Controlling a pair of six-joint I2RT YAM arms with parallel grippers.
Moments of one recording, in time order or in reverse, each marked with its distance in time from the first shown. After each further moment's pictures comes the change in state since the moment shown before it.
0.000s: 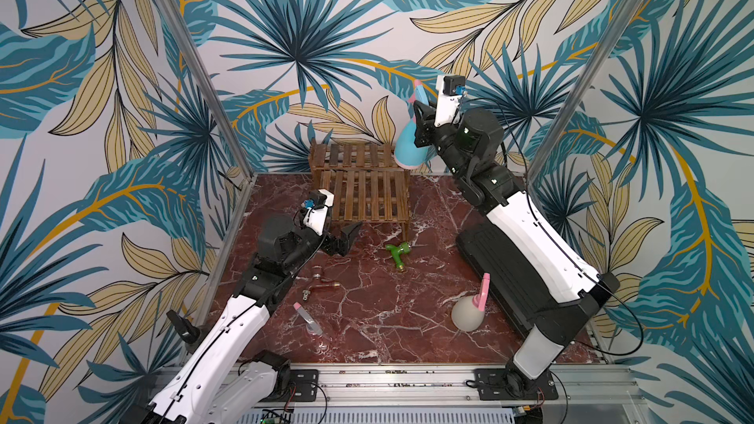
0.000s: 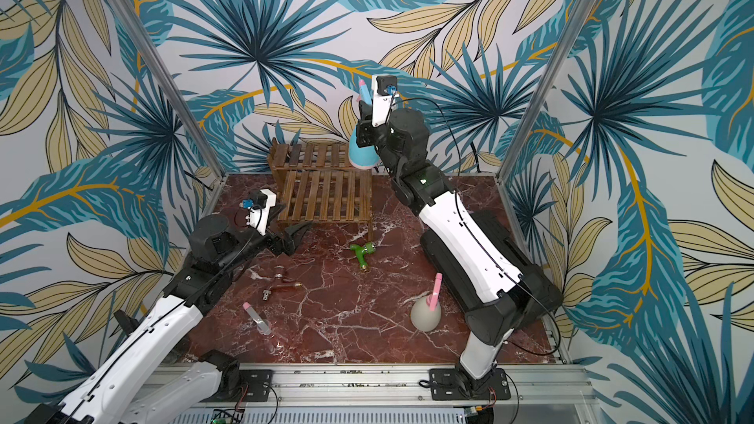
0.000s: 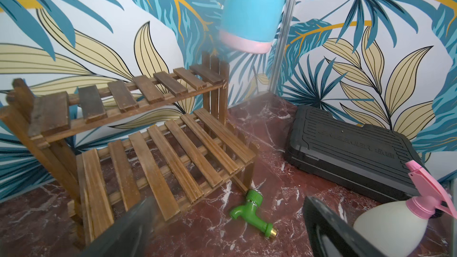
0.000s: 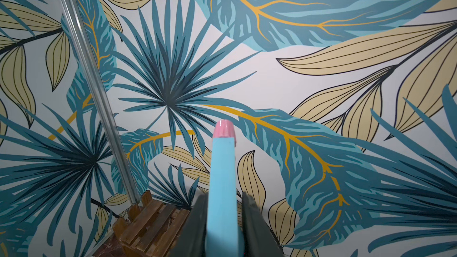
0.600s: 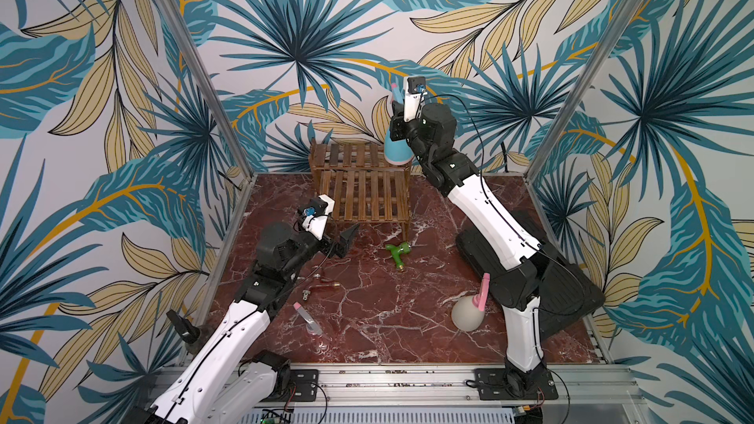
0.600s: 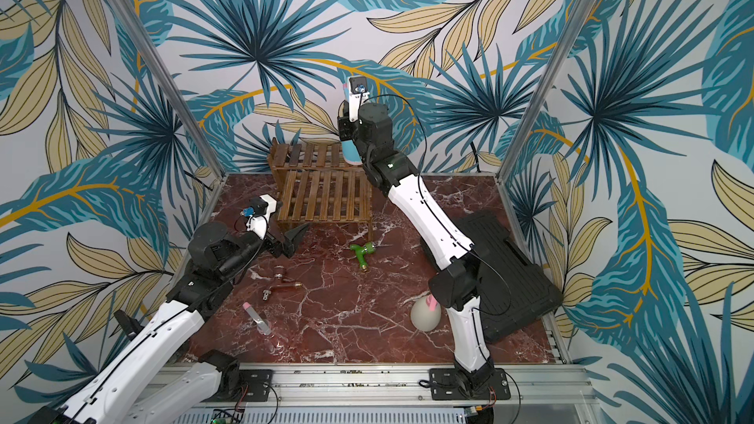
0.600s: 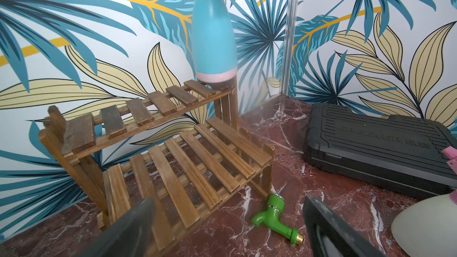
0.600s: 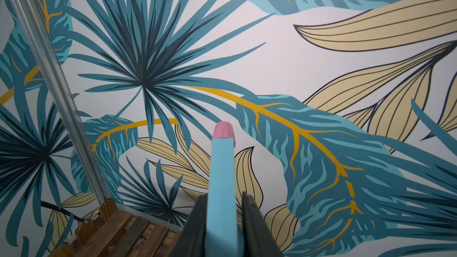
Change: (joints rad) left arm 0.001 -0.015 -0.056 0.082 -0.024 0.108; right arm 0.001 0.325 0.306 -0.032 0.060 -0.055
